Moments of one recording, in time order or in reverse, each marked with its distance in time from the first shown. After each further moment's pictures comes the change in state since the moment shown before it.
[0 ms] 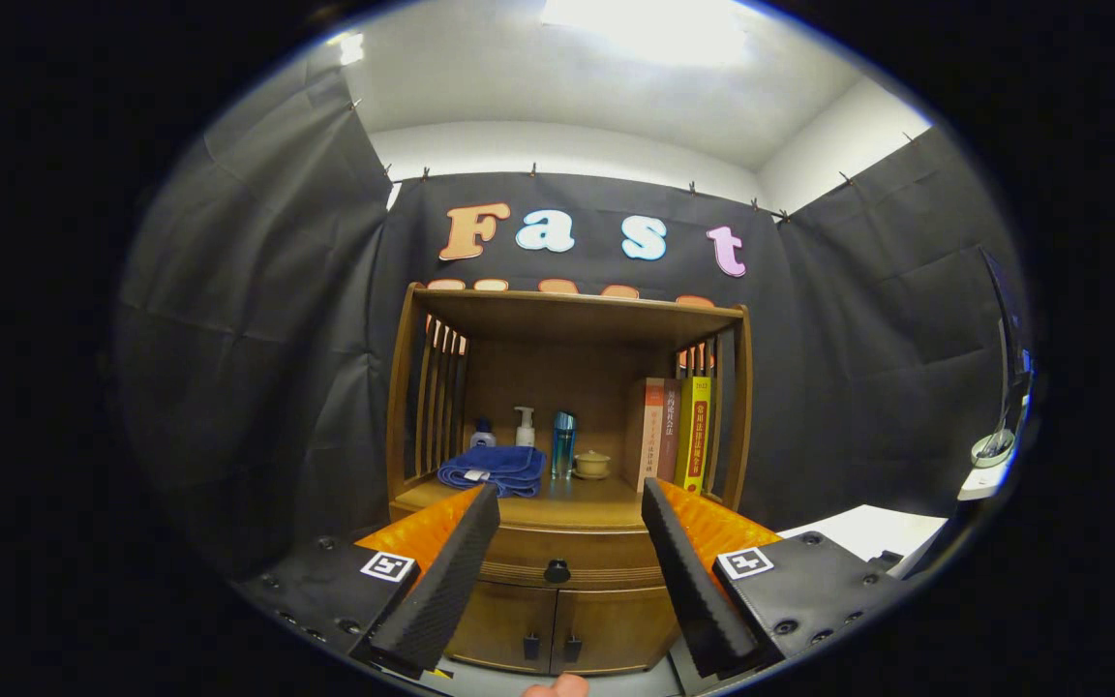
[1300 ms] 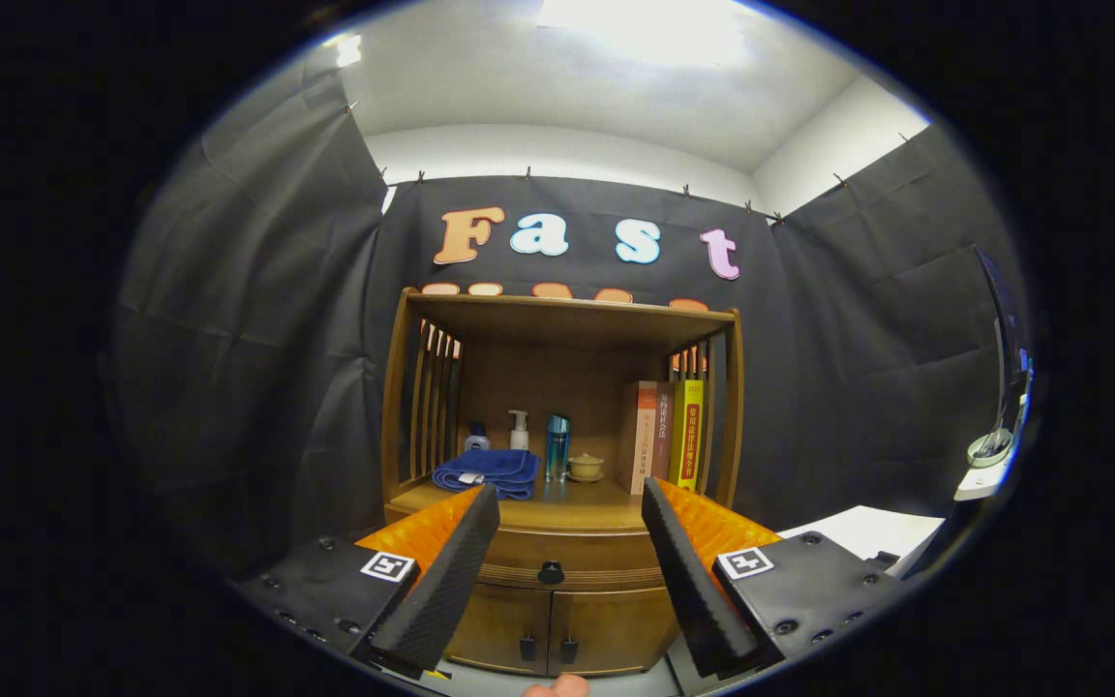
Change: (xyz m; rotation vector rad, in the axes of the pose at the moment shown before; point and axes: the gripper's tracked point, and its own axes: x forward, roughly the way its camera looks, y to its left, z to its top) arm -0.003 -0.011 0.004 -0.002 -0.012 -0.015
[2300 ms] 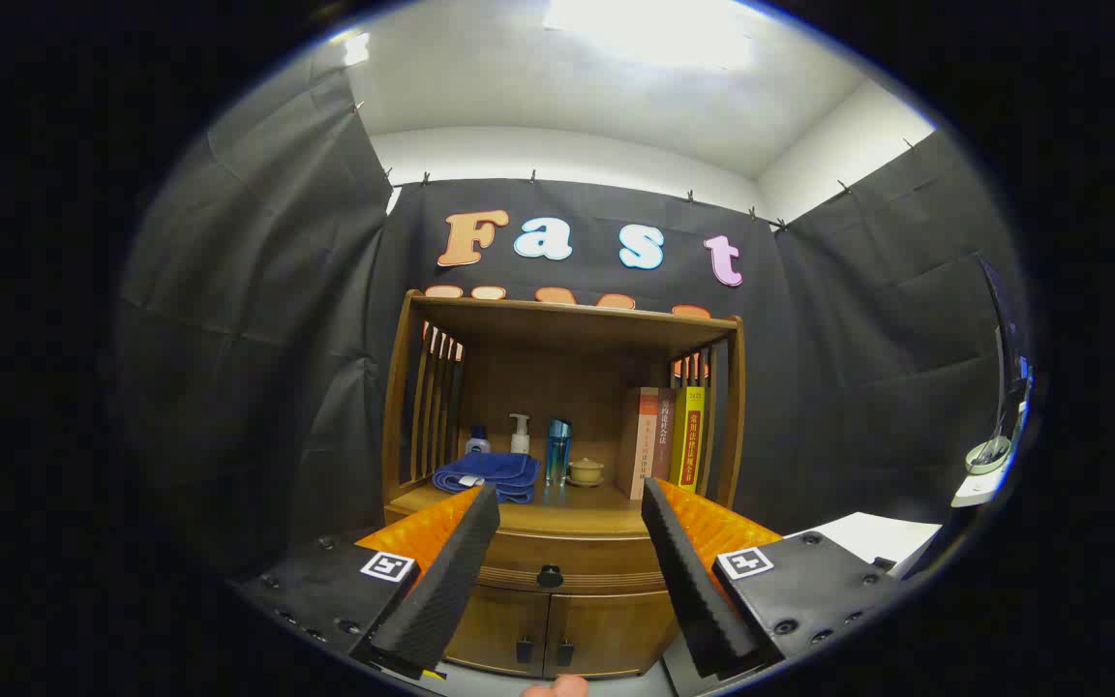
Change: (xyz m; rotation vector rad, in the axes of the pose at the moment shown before) arm 0.002 0.005 0.003 -0.017 -0.015 0.007
